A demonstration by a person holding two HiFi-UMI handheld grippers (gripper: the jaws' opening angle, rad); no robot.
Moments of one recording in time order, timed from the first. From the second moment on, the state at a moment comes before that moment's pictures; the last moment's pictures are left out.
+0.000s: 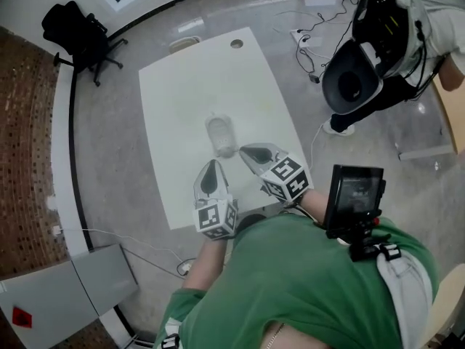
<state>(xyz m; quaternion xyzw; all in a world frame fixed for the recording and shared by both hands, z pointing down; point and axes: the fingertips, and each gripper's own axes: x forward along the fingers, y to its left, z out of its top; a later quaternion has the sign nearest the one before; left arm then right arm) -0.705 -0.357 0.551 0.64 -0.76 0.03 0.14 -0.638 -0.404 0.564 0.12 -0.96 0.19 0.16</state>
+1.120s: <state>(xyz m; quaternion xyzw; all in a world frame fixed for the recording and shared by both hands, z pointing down) -0.616 -0.247 0.481 0.65 -0.76 0.01 0.09 -0.550 -0.287 0.493 0.13 -0.97 0.16 0.10</state>
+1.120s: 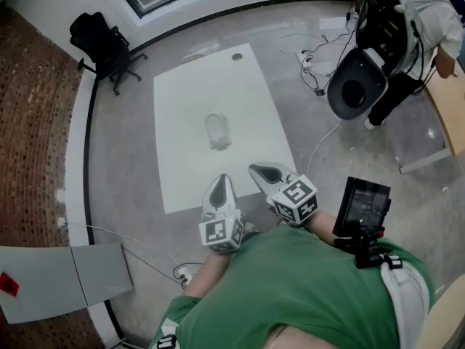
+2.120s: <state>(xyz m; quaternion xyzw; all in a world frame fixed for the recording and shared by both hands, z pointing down) -0.622 -0.253 0.482 0.65 -0.75 -0.01 0.09 -0.553 -0.296 0.489 0.15 -0.97 0.14 0.10</state>
